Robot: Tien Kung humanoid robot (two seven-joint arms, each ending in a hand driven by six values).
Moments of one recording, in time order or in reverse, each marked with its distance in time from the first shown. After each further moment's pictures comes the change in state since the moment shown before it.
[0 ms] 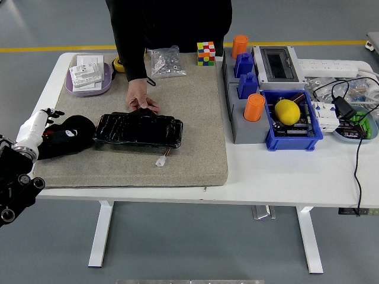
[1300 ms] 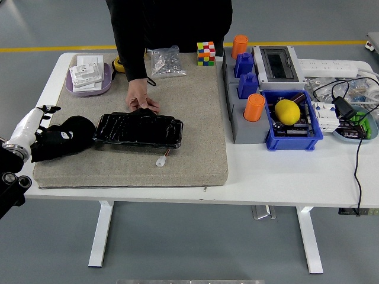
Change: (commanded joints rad) left arm 0.060 0.075 -0.049 -0.172 -0.059 -0.068 0.014; right arm 0.007 0.000 0.019 -0.020 -0.014 0.007 -0.007
